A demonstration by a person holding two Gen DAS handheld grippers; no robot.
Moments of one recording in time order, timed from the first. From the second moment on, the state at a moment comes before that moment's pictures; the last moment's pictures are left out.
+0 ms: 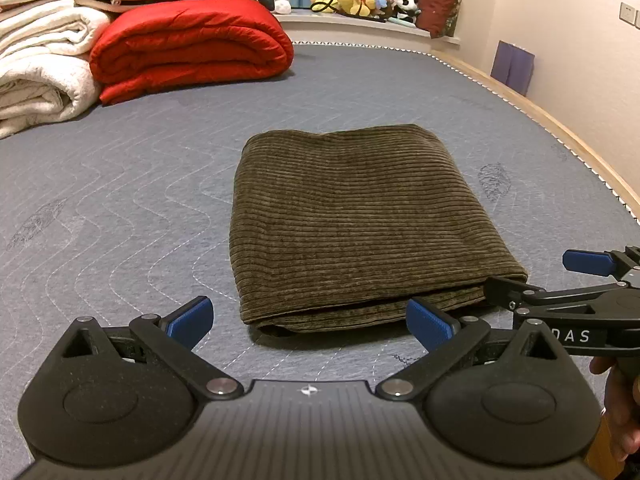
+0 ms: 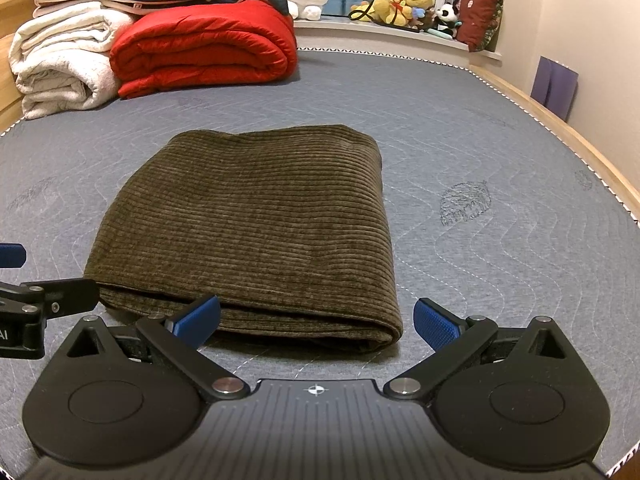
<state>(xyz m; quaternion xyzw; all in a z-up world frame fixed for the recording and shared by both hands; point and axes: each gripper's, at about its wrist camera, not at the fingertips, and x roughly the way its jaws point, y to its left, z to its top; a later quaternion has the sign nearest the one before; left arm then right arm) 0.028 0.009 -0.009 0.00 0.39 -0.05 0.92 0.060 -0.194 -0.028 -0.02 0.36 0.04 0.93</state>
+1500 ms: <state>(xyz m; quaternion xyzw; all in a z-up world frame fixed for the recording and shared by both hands) 0.027 0.007 -0.008 0.01 0.38 -0.07 0.92 0.060 -0.193 -0.030 -0.03 0.36 0.05 0.93</state>
